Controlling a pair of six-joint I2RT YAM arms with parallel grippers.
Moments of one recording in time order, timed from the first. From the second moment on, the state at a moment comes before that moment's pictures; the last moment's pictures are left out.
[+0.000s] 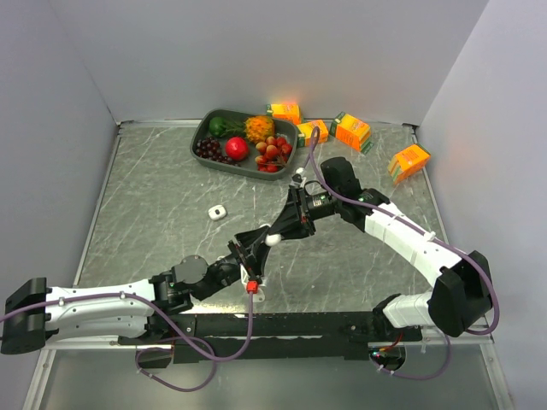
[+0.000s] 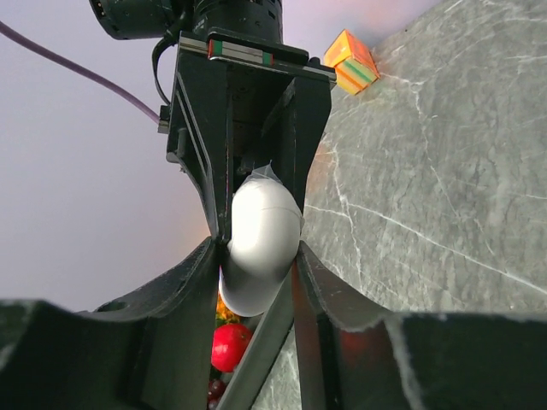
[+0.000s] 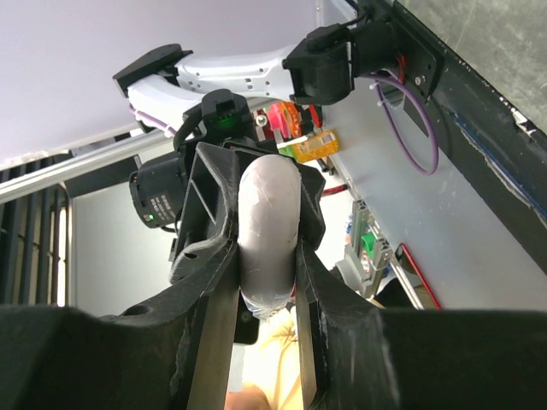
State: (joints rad) left arm -1.29 0.86 0.41 0.56 -0.24 0.97; right arm 0.55 1.32 1.02 -0.35 -1.08 1.15
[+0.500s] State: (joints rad) left arm -1.29 0.86 0.41 0.57 -0.26 0.97; right arm 0.55 1.32 1.04 -0.36 -1.06 1.15
